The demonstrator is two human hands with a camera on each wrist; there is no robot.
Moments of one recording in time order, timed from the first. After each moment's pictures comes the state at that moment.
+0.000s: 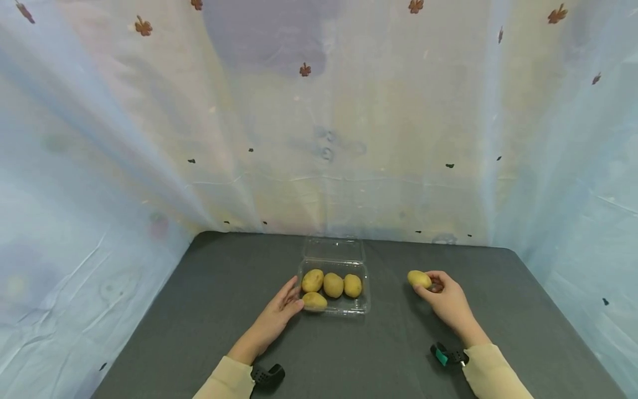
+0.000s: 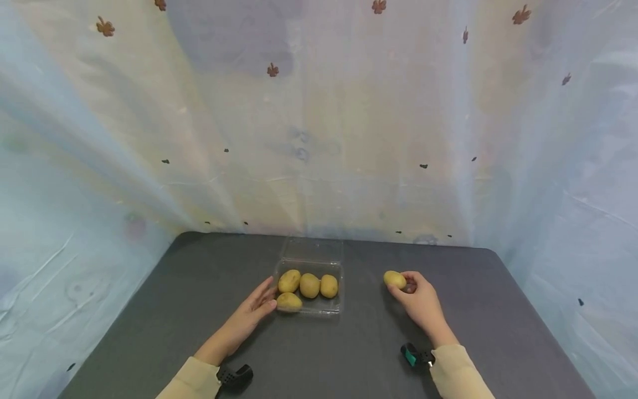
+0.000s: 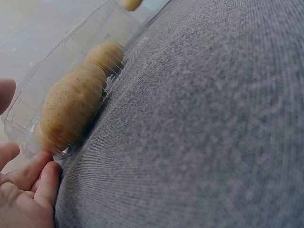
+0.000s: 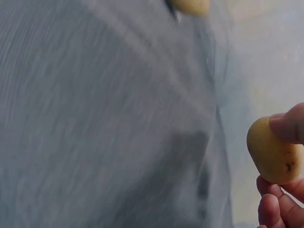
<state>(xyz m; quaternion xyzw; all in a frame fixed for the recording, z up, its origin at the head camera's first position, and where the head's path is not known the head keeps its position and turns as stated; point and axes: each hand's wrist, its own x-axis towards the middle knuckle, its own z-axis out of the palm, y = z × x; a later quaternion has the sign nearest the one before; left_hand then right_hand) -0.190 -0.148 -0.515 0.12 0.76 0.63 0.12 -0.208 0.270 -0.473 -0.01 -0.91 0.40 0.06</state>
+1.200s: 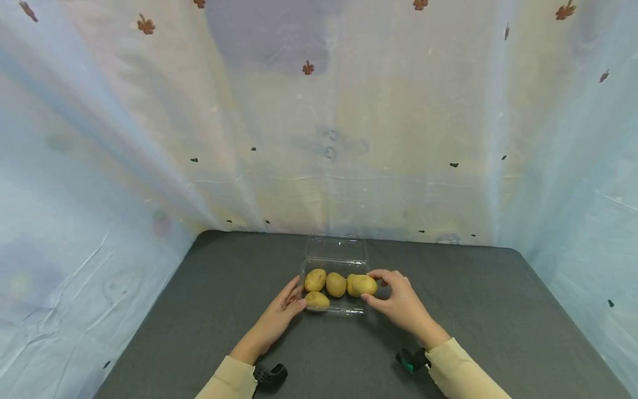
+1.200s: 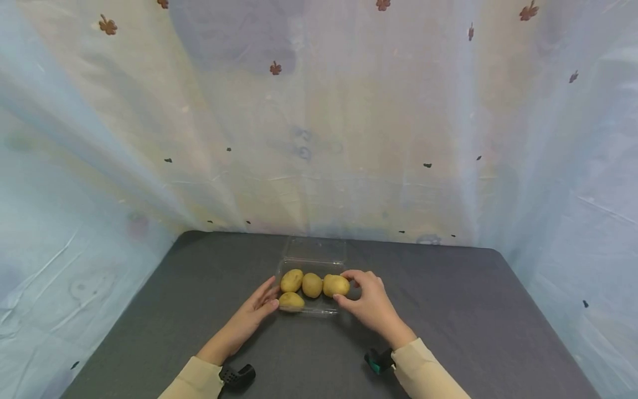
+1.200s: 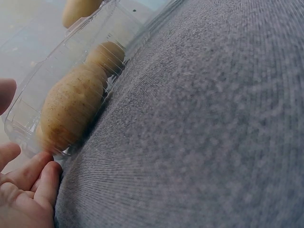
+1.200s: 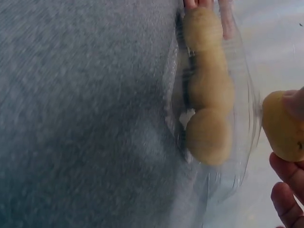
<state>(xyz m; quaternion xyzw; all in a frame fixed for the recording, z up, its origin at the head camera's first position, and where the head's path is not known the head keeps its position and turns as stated) -0.184 -0.146 -0.506 0.12 0.75 0.64 0.12 -0.203 0.164 -0.459 0.16 -0.91 0.38 0.07</state>
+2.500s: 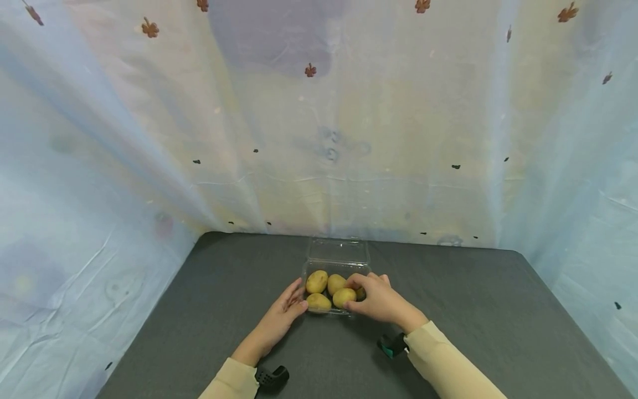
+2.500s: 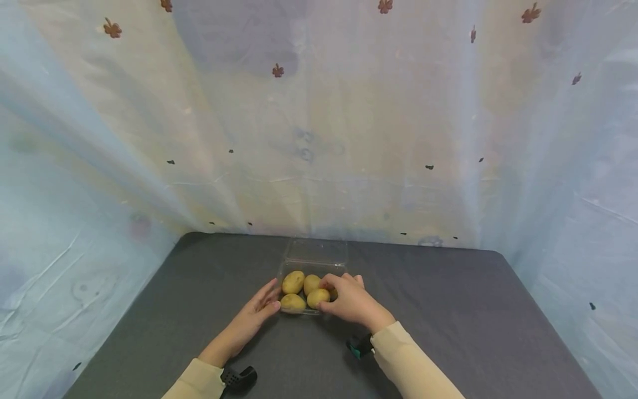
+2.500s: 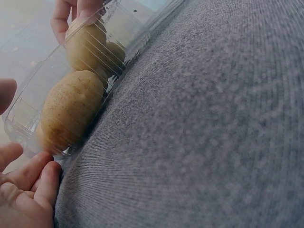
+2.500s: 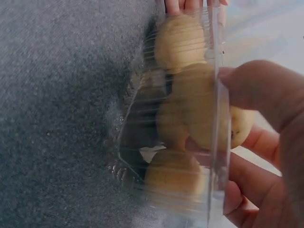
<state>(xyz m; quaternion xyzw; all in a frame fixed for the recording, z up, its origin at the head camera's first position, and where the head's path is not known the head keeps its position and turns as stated) -0.191 -0.148 -0.515 0.12 0.74 0.64 0.13 -0.220 0.128 -0.443 0.24 -0.92 0.29 -0.07</state>
